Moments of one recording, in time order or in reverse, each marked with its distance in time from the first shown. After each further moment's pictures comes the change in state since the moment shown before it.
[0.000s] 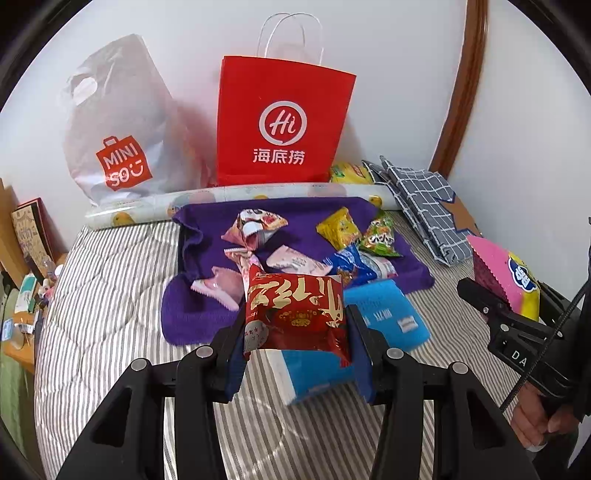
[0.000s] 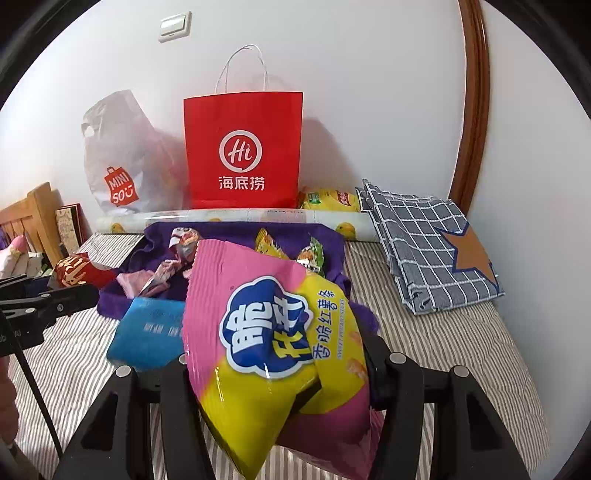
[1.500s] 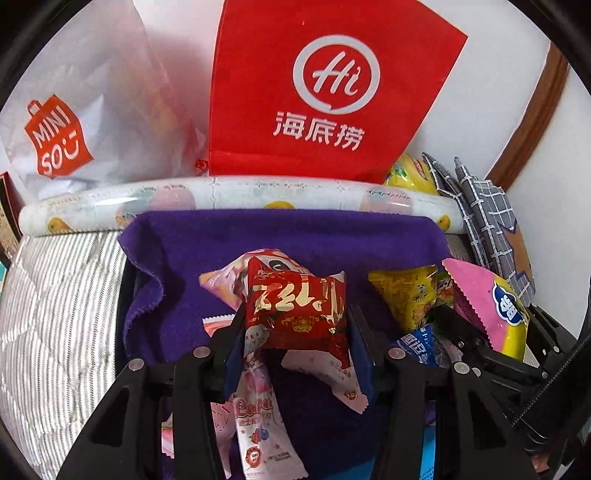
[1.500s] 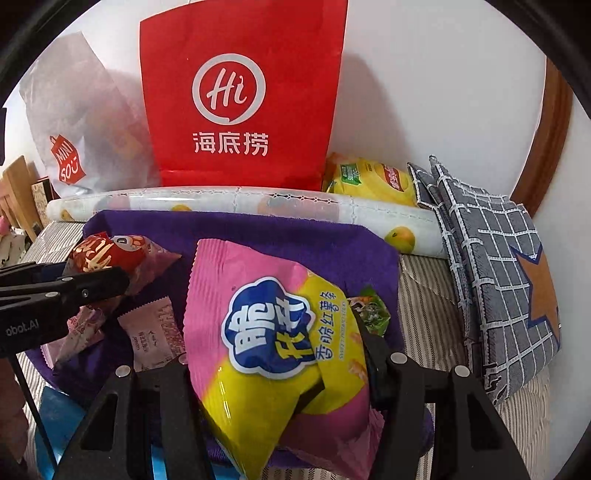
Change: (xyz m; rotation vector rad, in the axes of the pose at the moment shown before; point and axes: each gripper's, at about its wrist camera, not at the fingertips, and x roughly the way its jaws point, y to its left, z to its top) left arm 0.164 0.039 0.082 -0.137 0.167 0.006; right arm 0.175 0.005 0.059 -0.069 0.194 0.049
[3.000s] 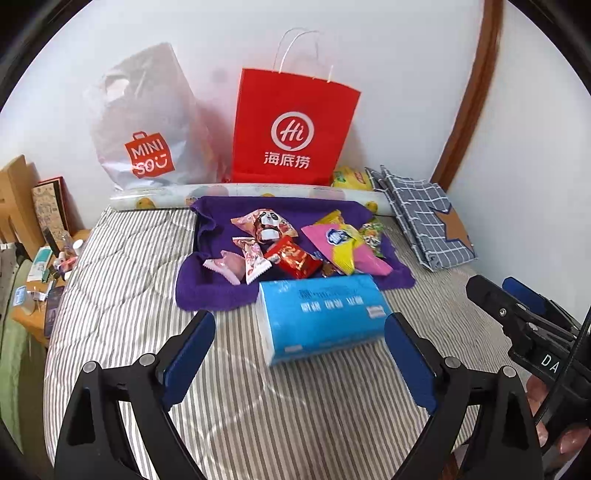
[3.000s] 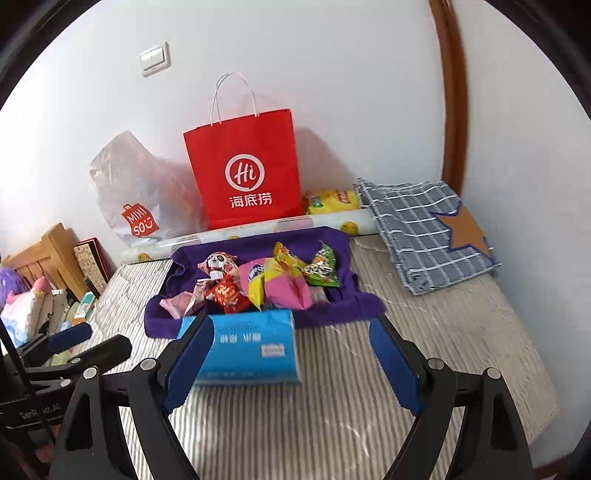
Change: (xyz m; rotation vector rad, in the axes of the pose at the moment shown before) left arm -0.210 -0.046 -0.140 0.056 -0.166 0.012; right arm -0.244 0.016 -0.096 0.205 -0.180 -0.003
